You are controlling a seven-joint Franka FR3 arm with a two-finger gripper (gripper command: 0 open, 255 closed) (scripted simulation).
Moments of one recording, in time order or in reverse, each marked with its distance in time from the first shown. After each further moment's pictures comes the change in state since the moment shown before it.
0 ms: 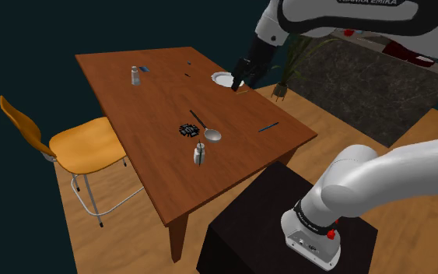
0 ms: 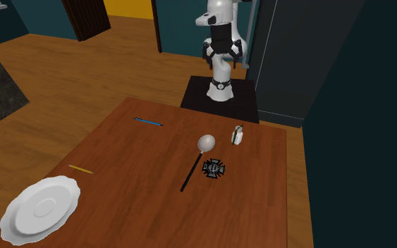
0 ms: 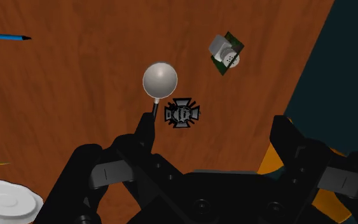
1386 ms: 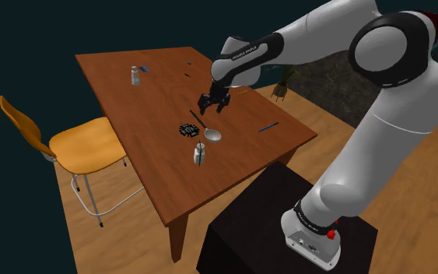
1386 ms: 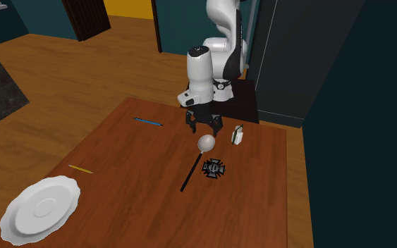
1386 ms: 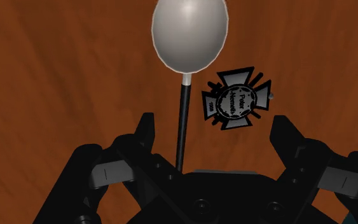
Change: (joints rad) arm -0.021 0.704 -0.033 0.127 0.077 0.554 -0.004
